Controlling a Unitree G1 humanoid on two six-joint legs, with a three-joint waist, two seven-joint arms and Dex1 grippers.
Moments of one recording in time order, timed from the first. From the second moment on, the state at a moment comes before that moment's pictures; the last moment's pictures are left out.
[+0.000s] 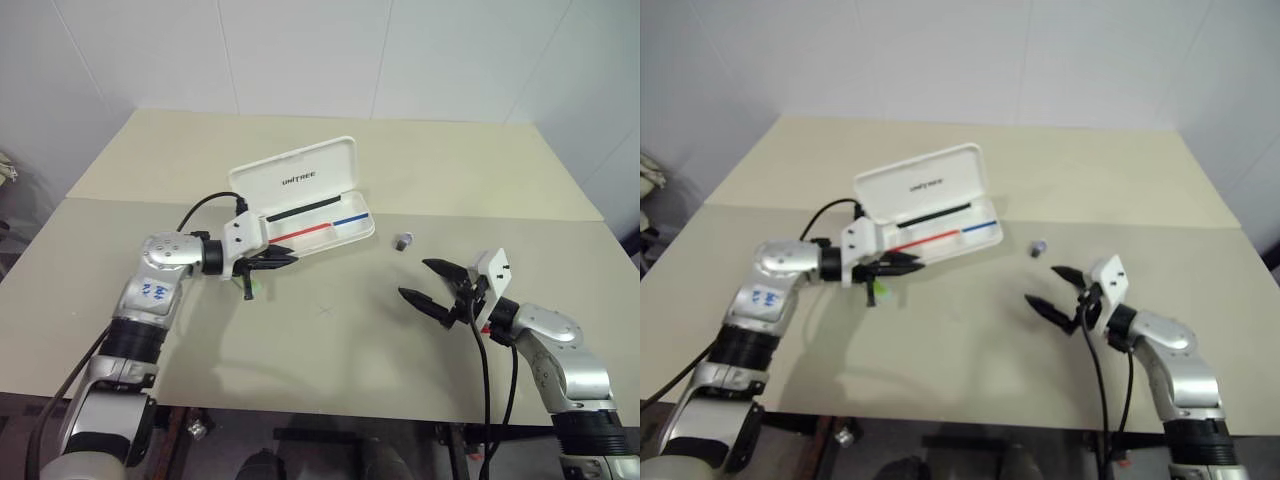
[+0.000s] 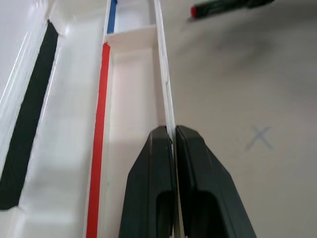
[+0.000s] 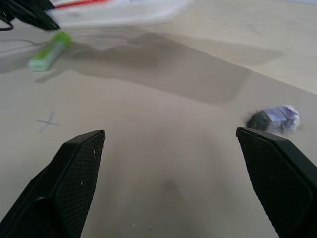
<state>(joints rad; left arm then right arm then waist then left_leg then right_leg) -0.67 0.59 -0.05 0.19 -0.17 0.06 -1.13 -0.26 -0.58 -0.13 -0.01 0.43 0.24 0.91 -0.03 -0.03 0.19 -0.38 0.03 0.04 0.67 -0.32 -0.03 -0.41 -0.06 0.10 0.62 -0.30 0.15</state>
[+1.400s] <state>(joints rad) -0.46 0.67 -0.27 -0.03 -0.06 0.08 -1.16 -0.17 -0.81 -0.25 -0.15 0.60 0.33 1.13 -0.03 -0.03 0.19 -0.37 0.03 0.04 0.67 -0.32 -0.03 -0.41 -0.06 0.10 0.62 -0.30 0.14</state>
